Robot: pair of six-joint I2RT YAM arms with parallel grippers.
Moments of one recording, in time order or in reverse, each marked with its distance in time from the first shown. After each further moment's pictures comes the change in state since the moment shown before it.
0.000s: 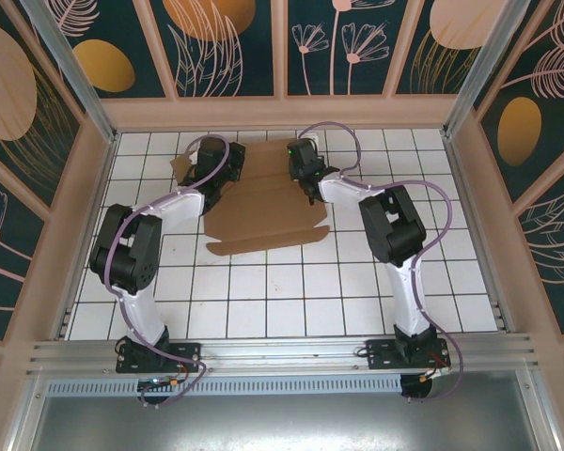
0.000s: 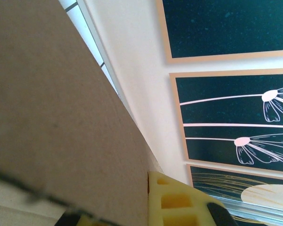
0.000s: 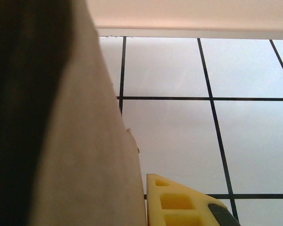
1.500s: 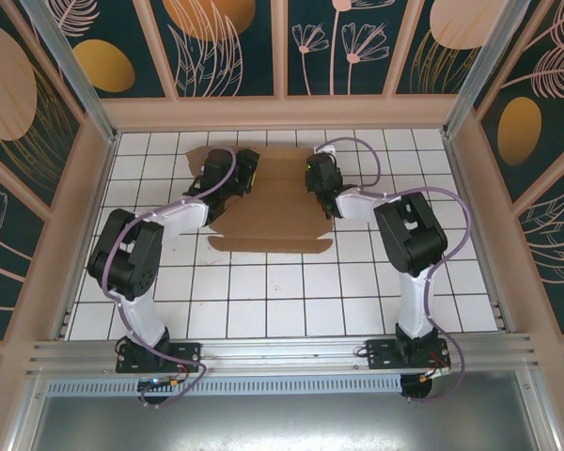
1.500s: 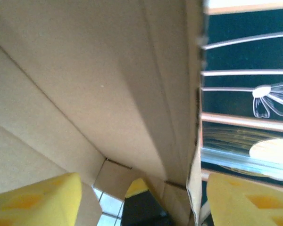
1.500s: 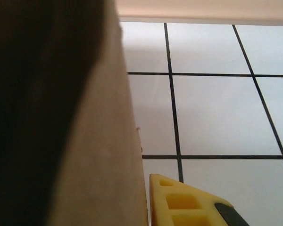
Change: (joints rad) left arm -0.049 -0.116 -0.154 -0.002 0.139 0.012; right arm -0.054 -0.200 -0.380 0.249 -0.061 -0.085
